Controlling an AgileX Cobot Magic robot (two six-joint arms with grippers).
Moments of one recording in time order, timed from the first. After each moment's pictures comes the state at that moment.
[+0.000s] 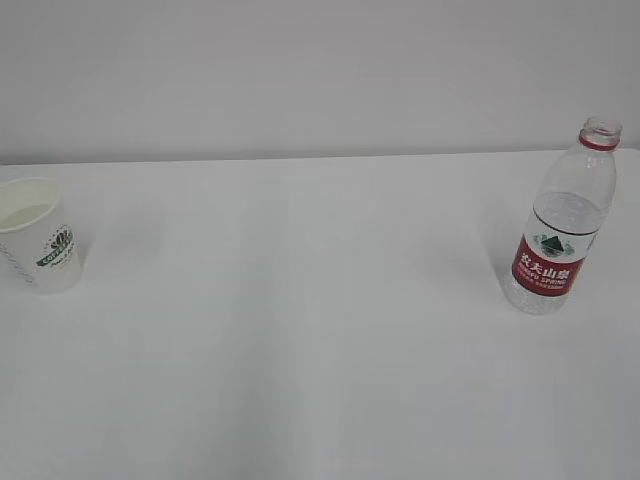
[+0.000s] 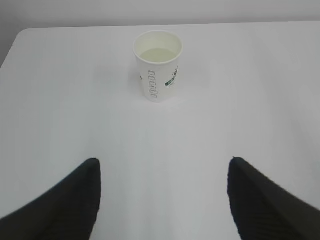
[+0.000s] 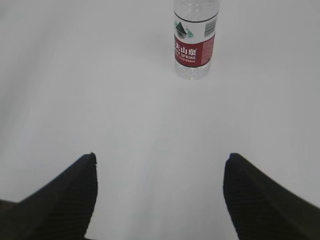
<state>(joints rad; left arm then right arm) -0.02 0.15 -0.58 0.00 1.00 -0.05 0.11 0.16 -0.51 0.11 1.09 -0.10</state>
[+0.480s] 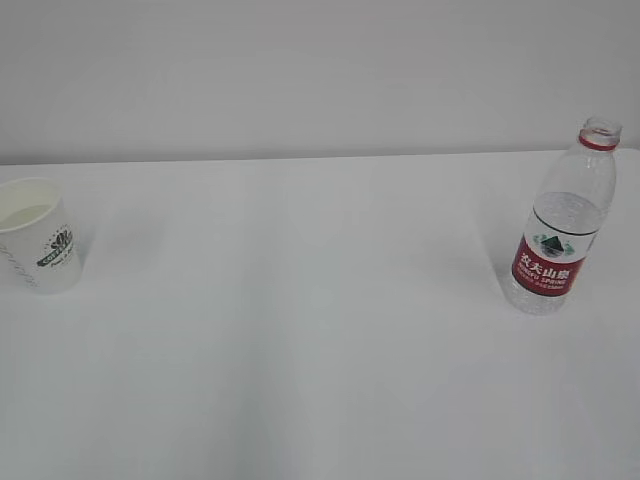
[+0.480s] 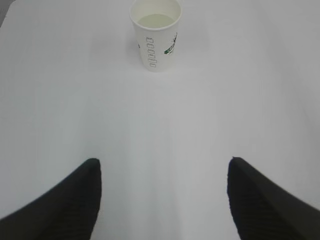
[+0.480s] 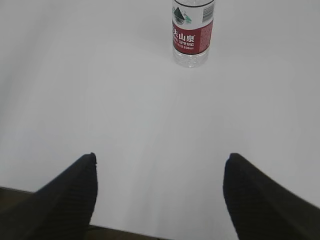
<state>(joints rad) -0.02 0.15 -0.61 0.00 1.14 -0.02 0.11 0.11 -0.52 0.10 1.16 -0.09</state>
